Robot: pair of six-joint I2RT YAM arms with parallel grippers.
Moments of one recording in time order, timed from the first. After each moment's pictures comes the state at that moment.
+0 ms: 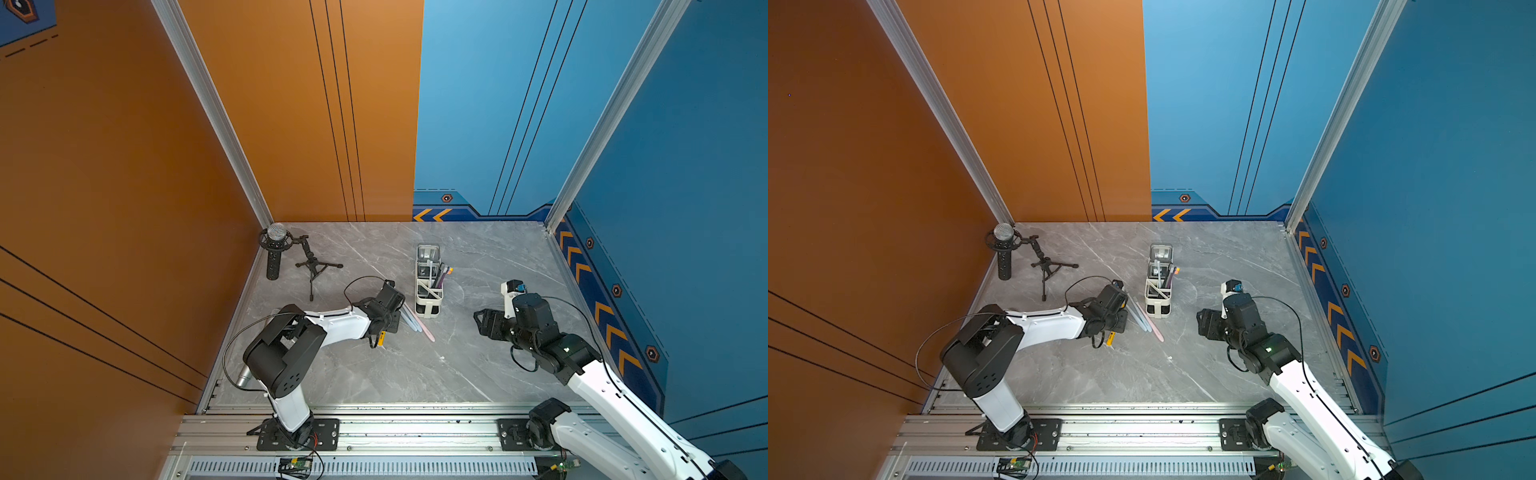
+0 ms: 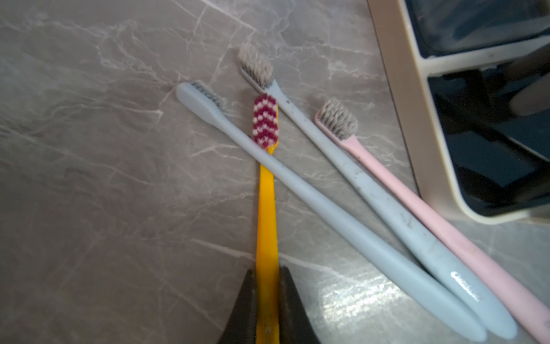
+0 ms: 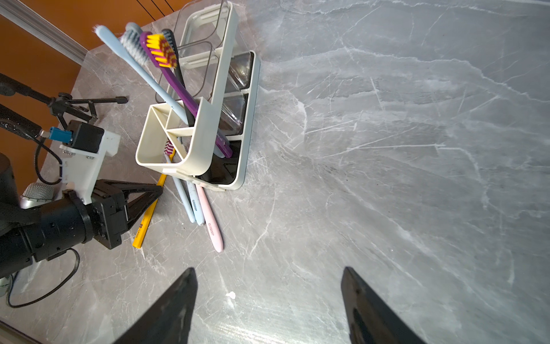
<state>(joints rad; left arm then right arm) -0.67 1.73 0.89 -0.19 -0.21 -0.41 0.44 0.82 0.67 -0.57 0.01 0.52</state>
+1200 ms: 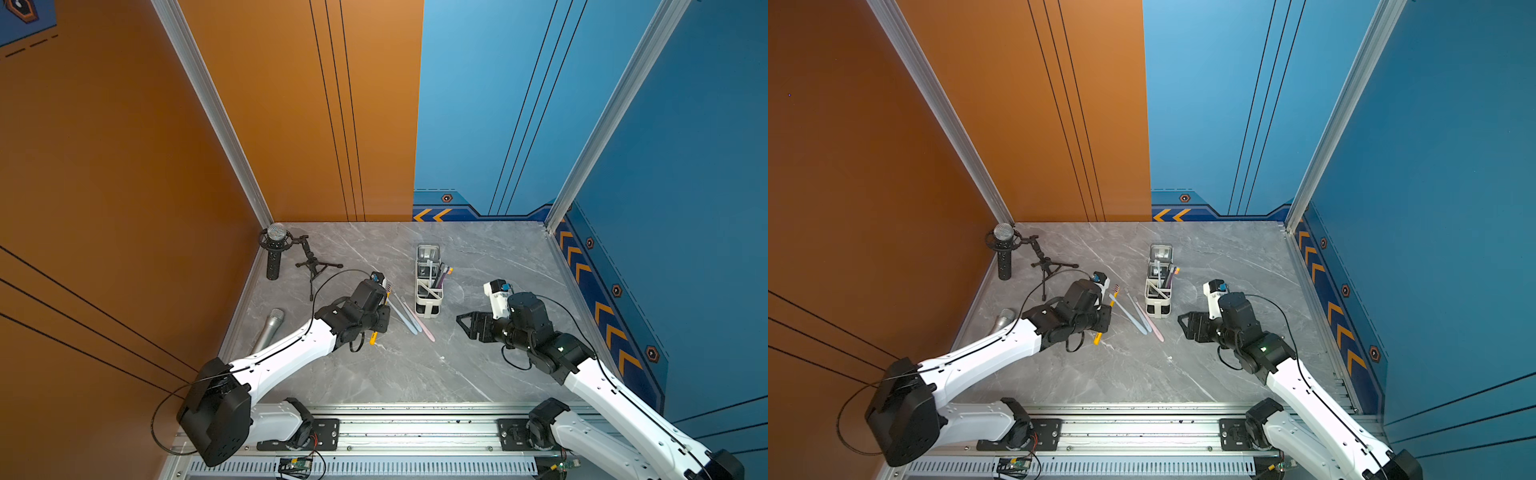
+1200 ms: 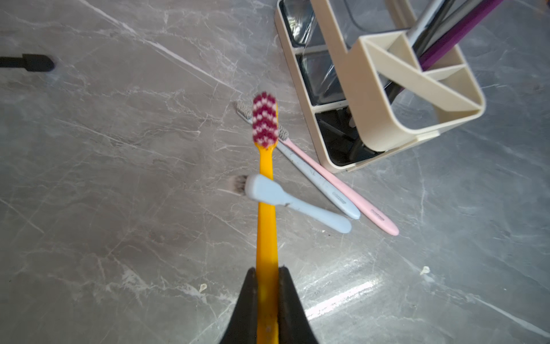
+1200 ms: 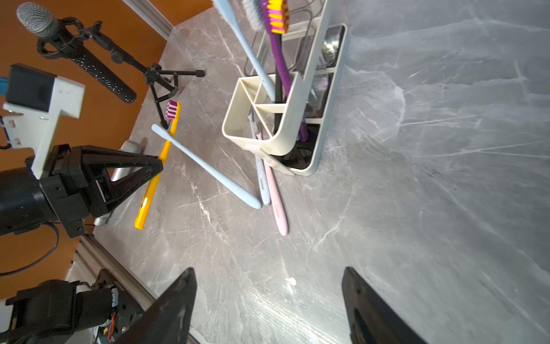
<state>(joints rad) -0.67 1.25 0.85 -0.42 -0.12 -0.37 0.51 0.85 0.66 -0.44 -0.22 0.53</state>
